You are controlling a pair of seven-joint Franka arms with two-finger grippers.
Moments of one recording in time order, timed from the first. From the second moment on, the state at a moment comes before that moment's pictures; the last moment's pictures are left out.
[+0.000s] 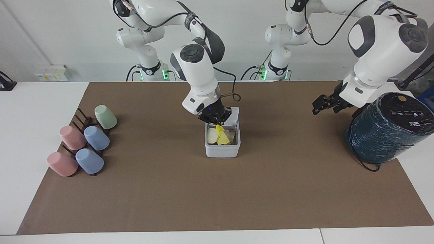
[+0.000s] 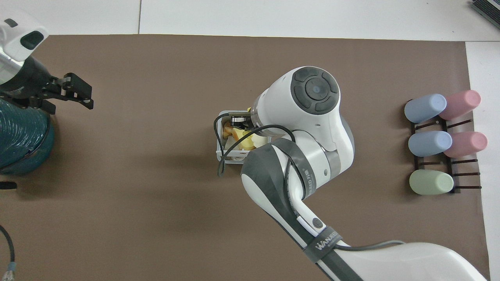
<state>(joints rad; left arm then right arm) -0.07 0.23 0.00 -1.31 -0.06 1.39 -0.09 0.44 0.40 0.13 -1.55 0.16 2.09 0.55</state>
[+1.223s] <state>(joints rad) -0.10 0.13 -0.02 -1.58 -0.03 1.68 -0.09 0.45 0.44 0.12 -1.54 0.18 2.11 0.55</state>
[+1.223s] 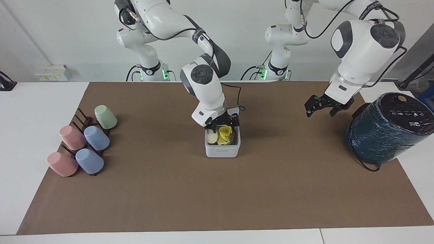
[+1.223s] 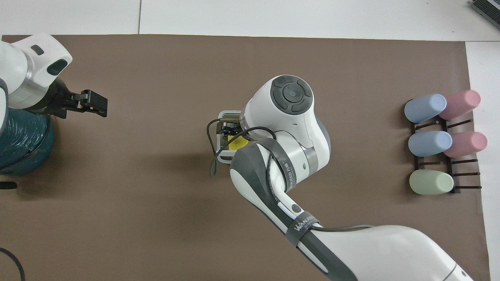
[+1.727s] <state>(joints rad) -0.06 0.11 -0.03 -1.59 -0.02 1.69 -0.08 0.33 0.31 0.11 -1.53 0.08 2.06 0.52</state>
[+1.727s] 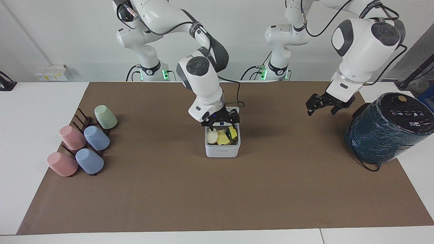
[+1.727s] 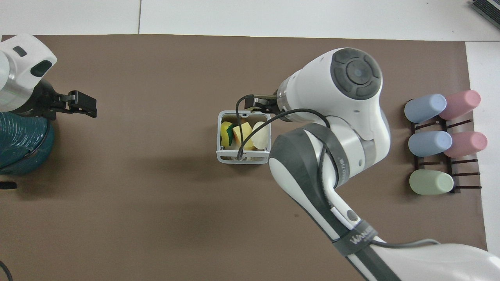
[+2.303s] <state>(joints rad) -0.02 0.11 -0.10 -1.58 -0.02 1.69 -0.08 0.06 0.20 0.11 -1.53 -0.07 1.89 0.26</state>
